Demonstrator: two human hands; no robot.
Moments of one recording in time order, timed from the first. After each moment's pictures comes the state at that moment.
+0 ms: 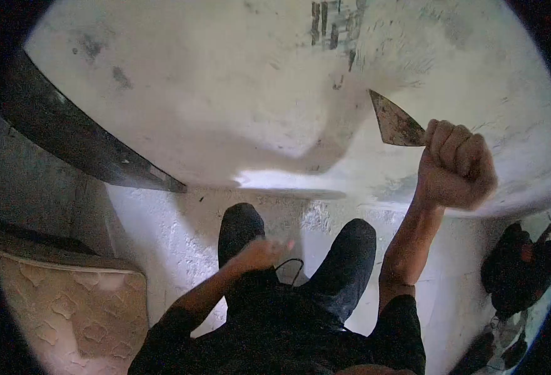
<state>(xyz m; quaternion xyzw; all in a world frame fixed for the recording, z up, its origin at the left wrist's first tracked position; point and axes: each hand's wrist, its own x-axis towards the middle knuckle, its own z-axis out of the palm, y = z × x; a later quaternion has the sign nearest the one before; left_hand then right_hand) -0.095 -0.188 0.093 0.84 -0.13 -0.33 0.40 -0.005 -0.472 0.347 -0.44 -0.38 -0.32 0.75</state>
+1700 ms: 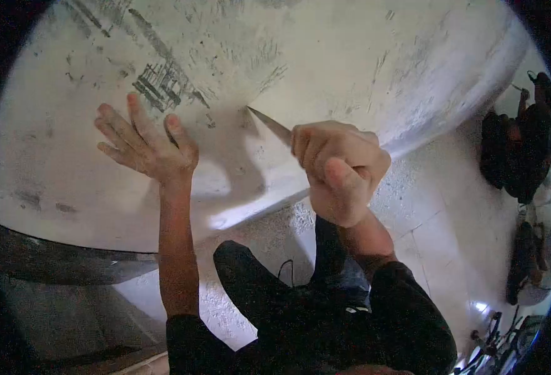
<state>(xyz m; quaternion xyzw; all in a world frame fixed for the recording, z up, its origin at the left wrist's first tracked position) 0.113 -0.264 0.329 0.72 -0.23 0.65 0.11 -0.032 -0.447 0.325 -0.60 -0.22 -0.50 0.59</state>
